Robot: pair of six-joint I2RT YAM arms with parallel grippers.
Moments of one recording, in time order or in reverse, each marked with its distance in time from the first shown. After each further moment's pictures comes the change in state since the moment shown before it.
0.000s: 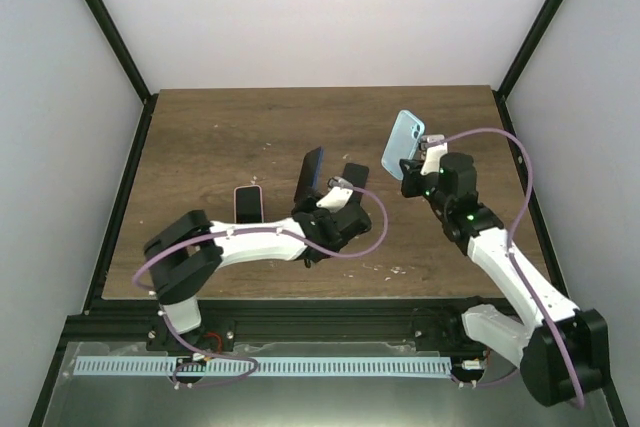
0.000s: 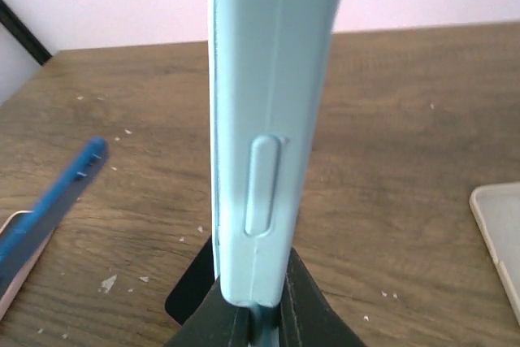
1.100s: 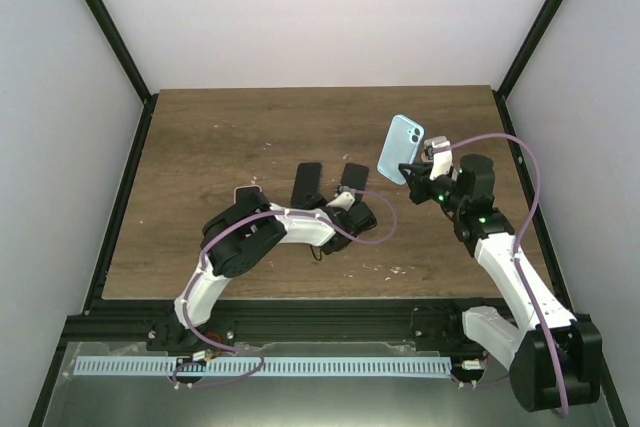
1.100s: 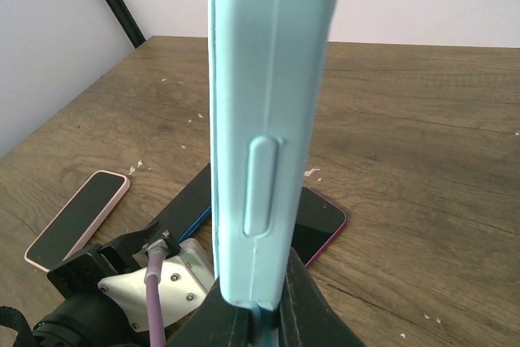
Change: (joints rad) left arm 0.106 0.423 0.187 -0.084 0.017 0.084; right arm -0.156 -0.066 -0.038 0.031 -0.389 -0.138
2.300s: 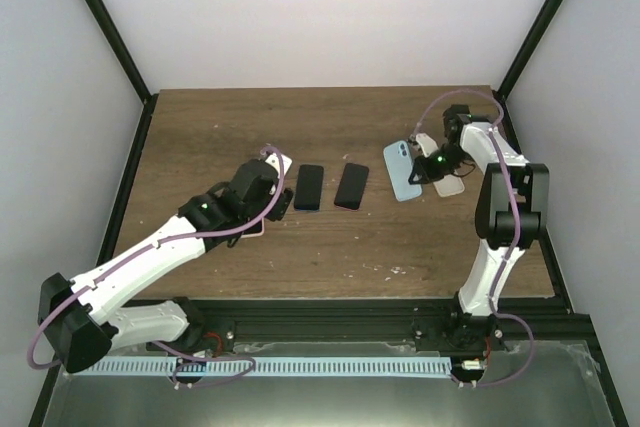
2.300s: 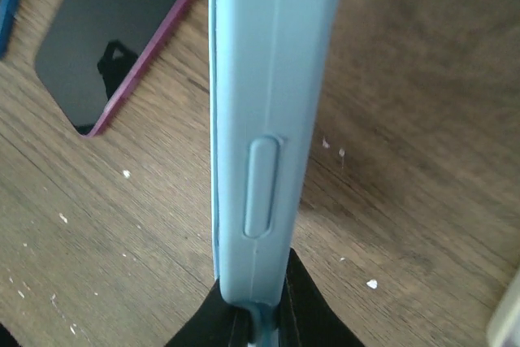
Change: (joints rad) left arm 0.224 -1.012 -0.308 -0.162 0.705 0.028; right arm -0.147 0.908 0.826 -1.011 0.029 -0.586
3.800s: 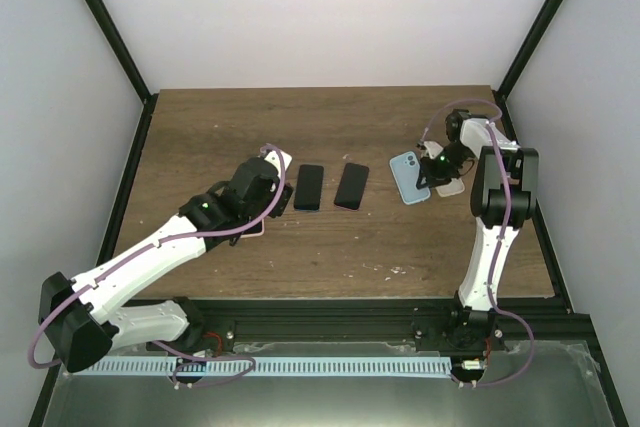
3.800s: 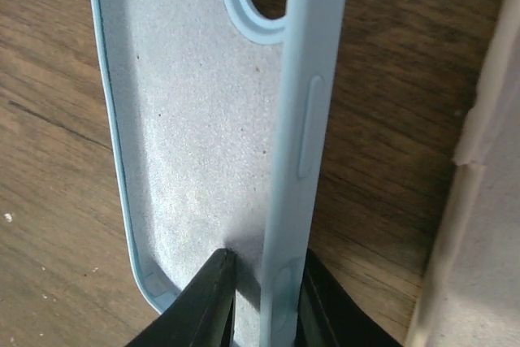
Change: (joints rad) left arm 0.004 0.002 0.001 0.050 -0.031 0.021; right arm -0.055 0.255 0.151 -0.080 0.101 0.123
